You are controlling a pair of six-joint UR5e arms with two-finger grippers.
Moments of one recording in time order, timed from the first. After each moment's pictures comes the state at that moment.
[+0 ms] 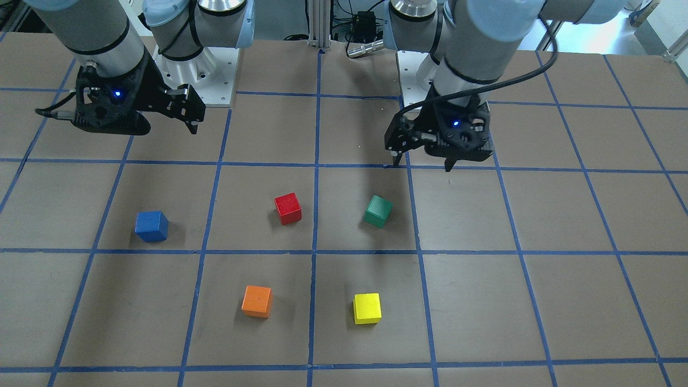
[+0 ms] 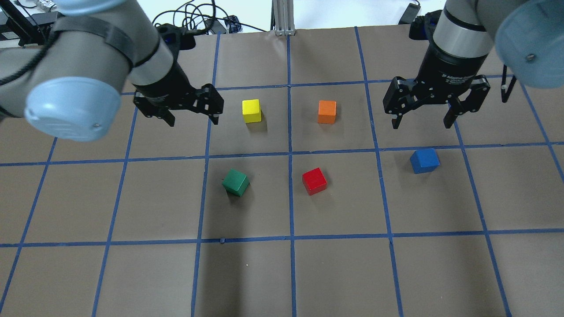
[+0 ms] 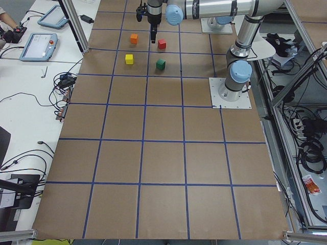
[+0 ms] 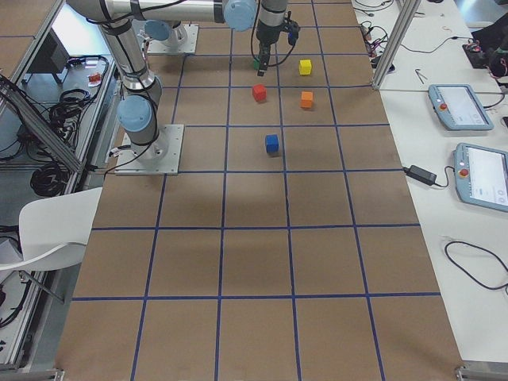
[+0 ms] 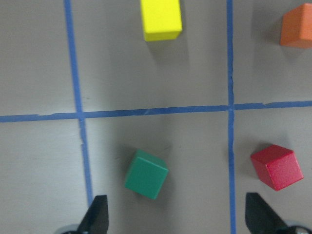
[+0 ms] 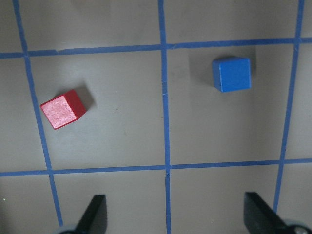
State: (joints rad) left arm -1.61 -1.57 -1.67 -1.44 1.50 0.01; right arm 1.59 -1.55 1.60 -1.49 -1.57 0.03
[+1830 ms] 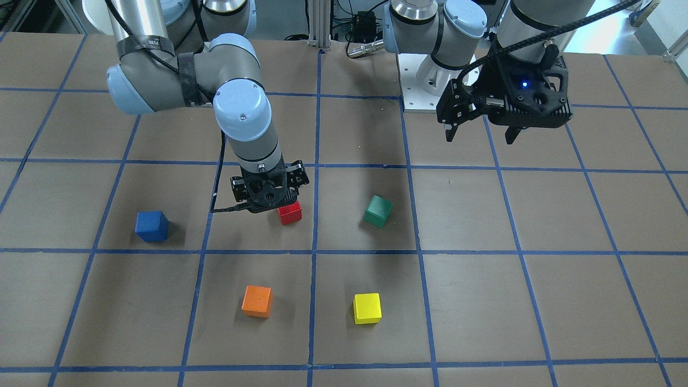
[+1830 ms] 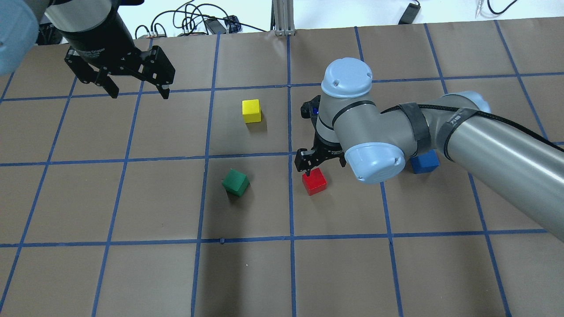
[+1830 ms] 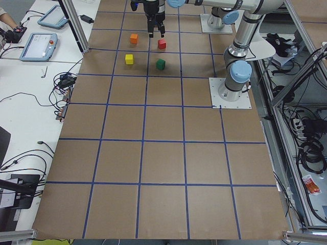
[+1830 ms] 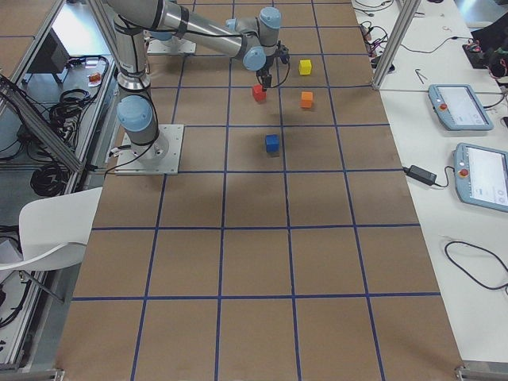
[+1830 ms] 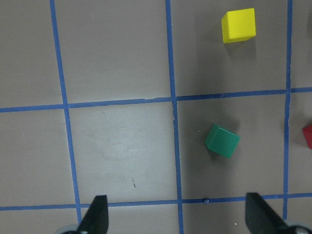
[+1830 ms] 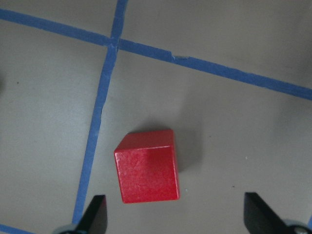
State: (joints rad) left arm -1.57 -1.61 -1.46 -1.64 1.61 0.05; right arm 1.85 -1.30 1.89 -2.10 -1.50 0.00
